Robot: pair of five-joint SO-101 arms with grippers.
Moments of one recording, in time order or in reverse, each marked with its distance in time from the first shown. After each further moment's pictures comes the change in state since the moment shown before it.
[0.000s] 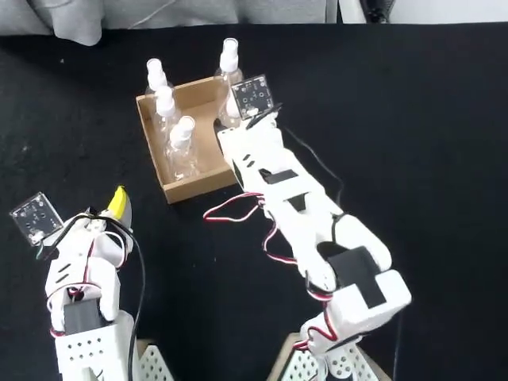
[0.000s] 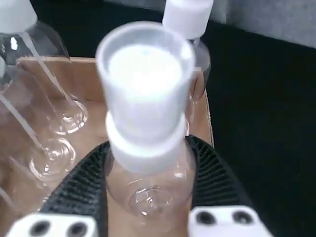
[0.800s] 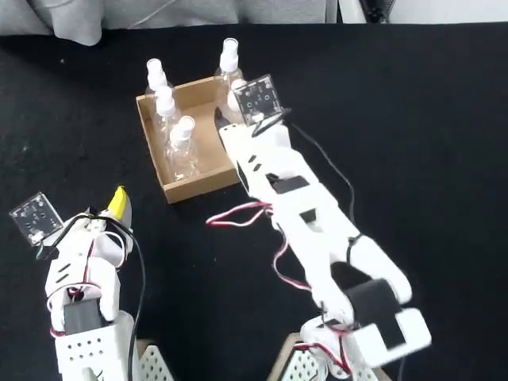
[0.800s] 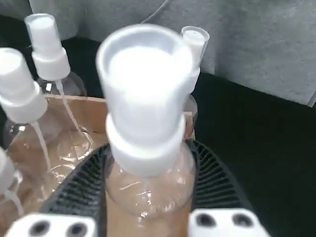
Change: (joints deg) left arm 0.0 0.0 0.0 0.0 0.0; right arm -0.1 -11.4 4.3 0.0 1.8
